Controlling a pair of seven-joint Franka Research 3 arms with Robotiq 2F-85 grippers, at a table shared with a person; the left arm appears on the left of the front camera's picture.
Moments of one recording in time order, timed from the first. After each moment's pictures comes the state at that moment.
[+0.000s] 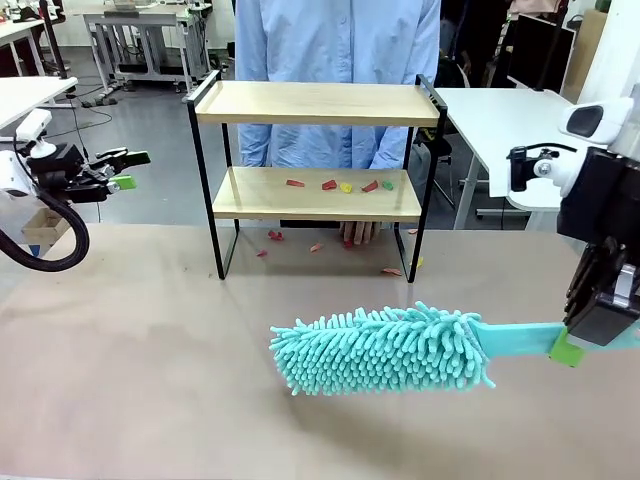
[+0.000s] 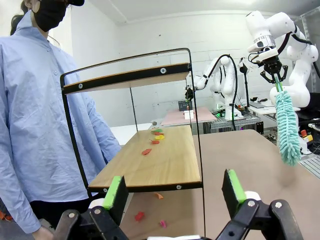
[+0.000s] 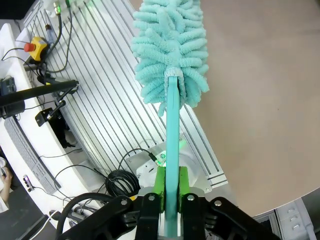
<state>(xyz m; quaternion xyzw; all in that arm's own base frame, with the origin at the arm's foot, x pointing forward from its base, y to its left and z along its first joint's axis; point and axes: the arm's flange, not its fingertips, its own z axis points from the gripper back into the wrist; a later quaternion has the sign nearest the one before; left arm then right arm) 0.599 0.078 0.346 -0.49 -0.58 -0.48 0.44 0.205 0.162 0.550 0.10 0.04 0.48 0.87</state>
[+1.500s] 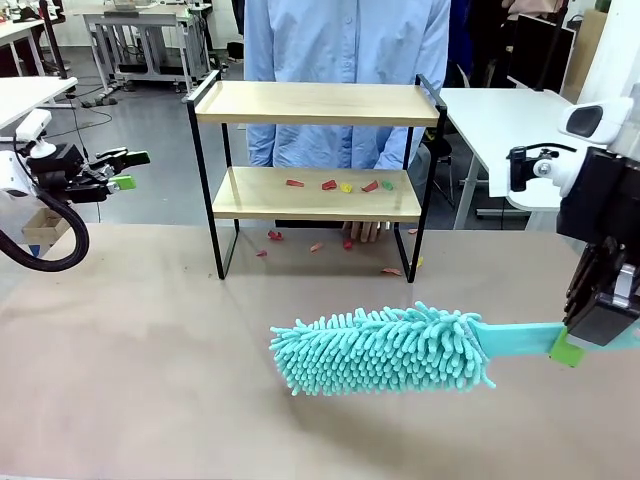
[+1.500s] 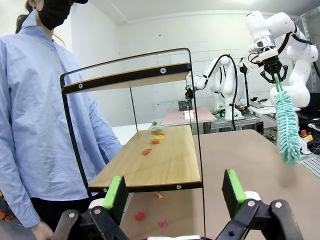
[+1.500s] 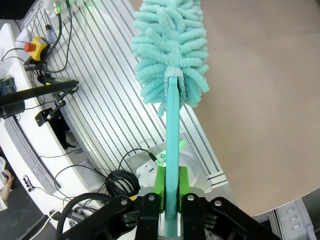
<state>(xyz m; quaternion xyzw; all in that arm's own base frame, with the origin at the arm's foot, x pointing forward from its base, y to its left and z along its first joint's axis) 0.599 0.078 0.346 -0.49 -0.58 -0.48 0.44 0.205 0.162 0.550 0.10 0.04 0.48 0.87</state>
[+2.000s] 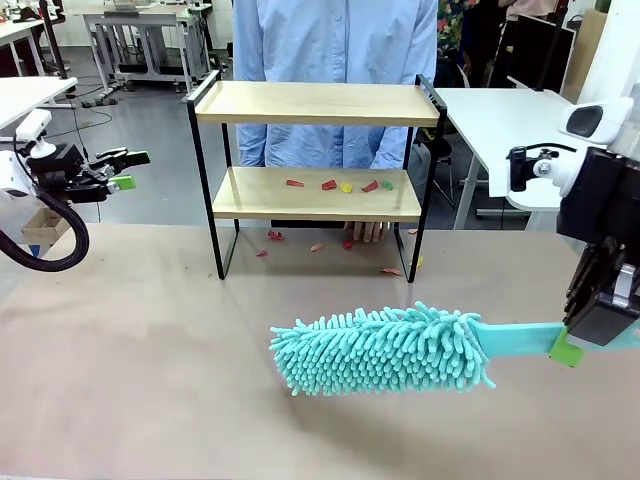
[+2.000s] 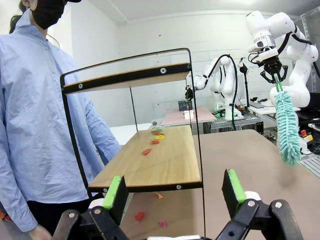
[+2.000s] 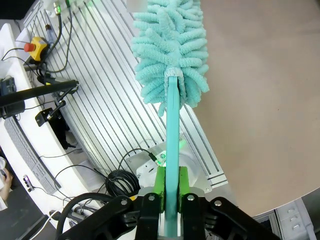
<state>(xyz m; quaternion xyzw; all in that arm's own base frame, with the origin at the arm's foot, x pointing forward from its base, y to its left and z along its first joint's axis) 0.599 0.078 0.346 -0.49 -0.58 -0.48 0.44 0.205 0.162 0.550 0.10 0.04 0.48 0.87</state>
